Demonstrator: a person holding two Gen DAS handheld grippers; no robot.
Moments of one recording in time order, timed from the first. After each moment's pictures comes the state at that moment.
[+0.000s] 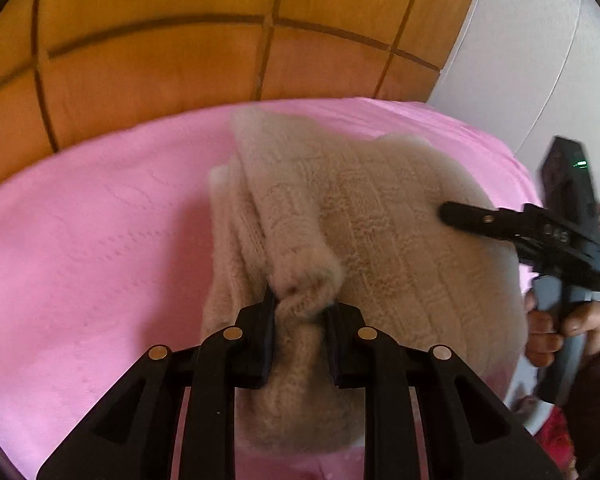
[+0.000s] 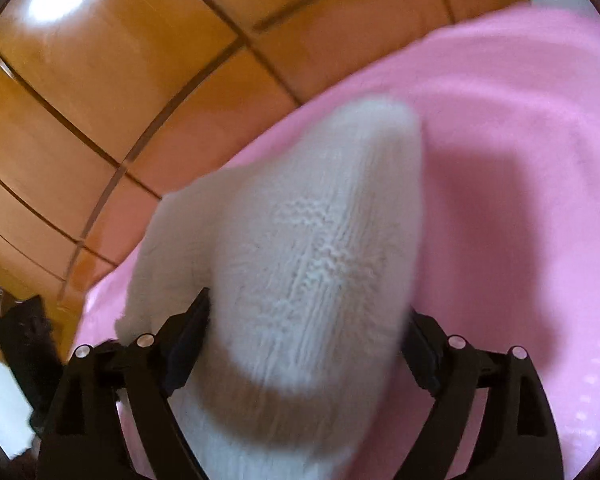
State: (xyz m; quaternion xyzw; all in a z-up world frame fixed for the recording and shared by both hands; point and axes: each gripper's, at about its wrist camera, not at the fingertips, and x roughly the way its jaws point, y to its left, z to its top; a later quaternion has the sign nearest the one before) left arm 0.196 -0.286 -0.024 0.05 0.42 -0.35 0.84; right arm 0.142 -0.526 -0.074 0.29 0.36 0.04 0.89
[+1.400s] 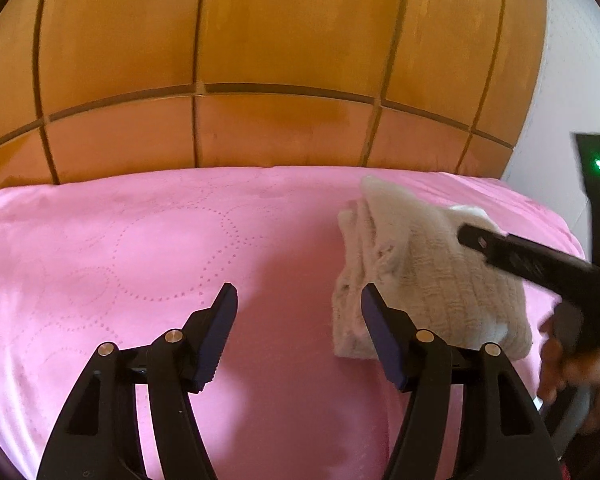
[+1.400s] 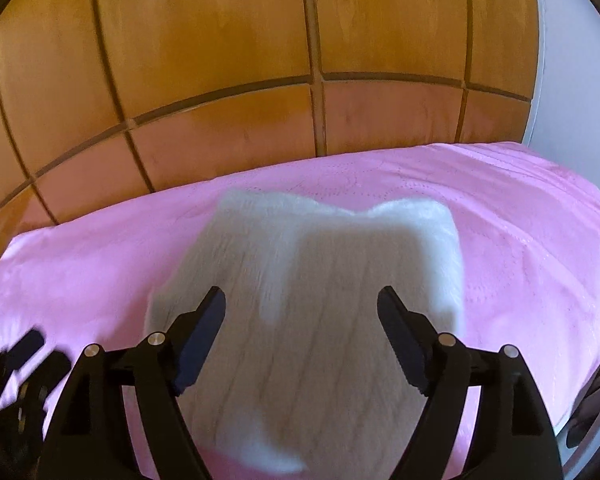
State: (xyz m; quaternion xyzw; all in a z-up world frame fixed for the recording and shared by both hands) left arm 0.139 -0.182 0.018 -0.01 0.34 -0.17 0.92; right arm 0.149 -0.385 -0.006 0.09 0.34 -0.07 0.93
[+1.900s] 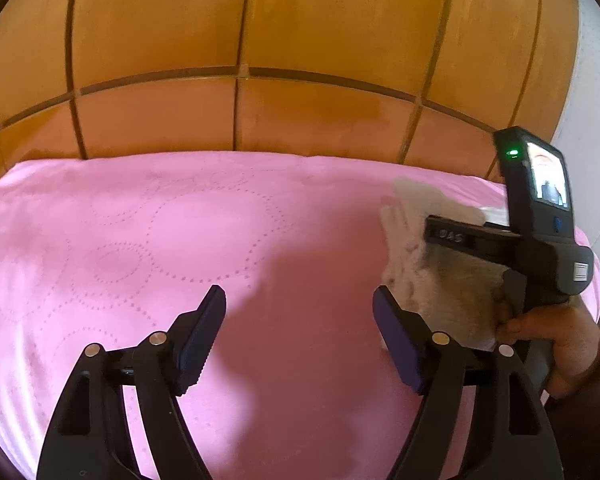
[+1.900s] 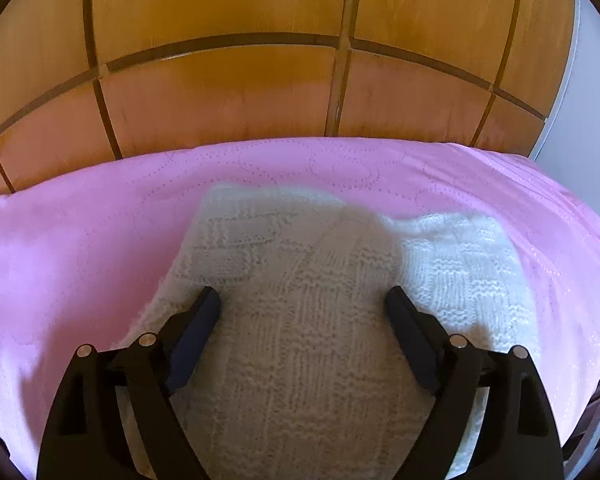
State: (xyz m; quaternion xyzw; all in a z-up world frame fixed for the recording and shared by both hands) left arm 0.150 -0.154 0.004 -0.03 0.36 -0.12 0.92; right arm 0.228 -0.352 -0.044 0.02 0.38 -0.10 0.92
